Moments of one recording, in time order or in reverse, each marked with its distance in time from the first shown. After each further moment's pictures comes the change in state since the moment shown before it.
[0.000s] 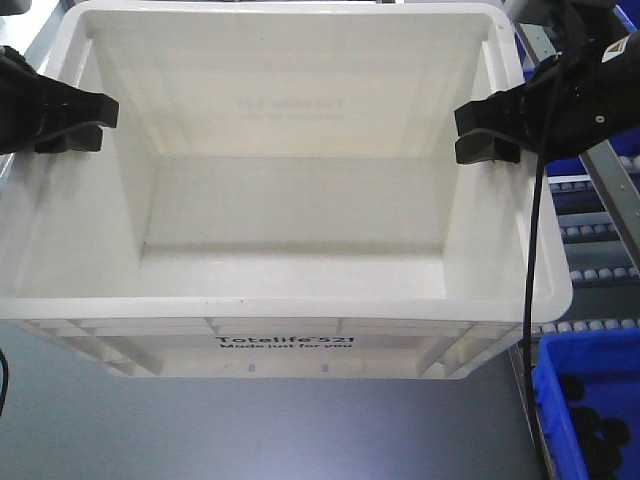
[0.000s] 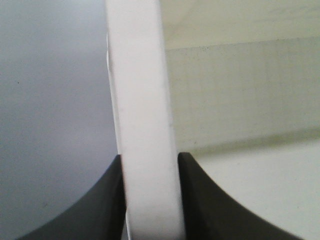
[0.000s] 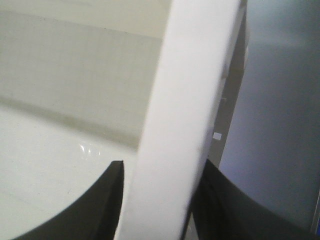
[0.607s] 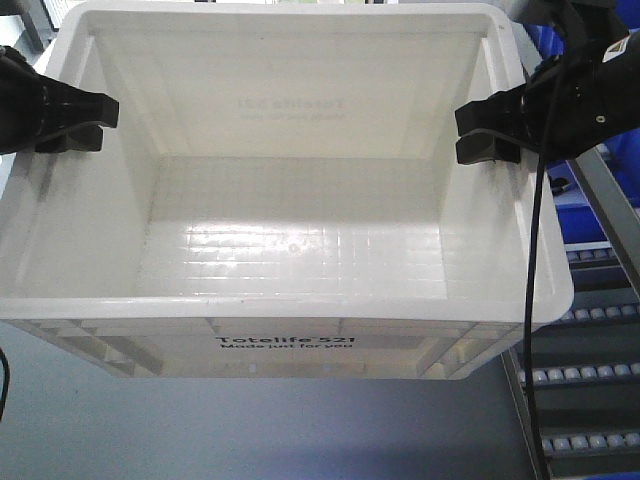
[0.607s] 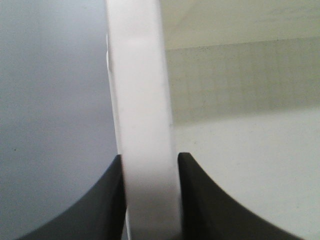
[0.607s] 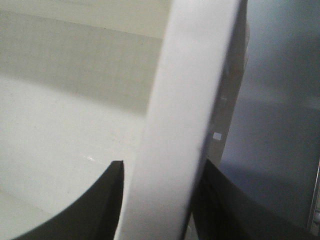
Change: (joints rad) left arm 0.000 0.000 0.000 -0.001 0.000 0.000; right arm 0.000 0.000 0.000 -0.001 0.001 0.000
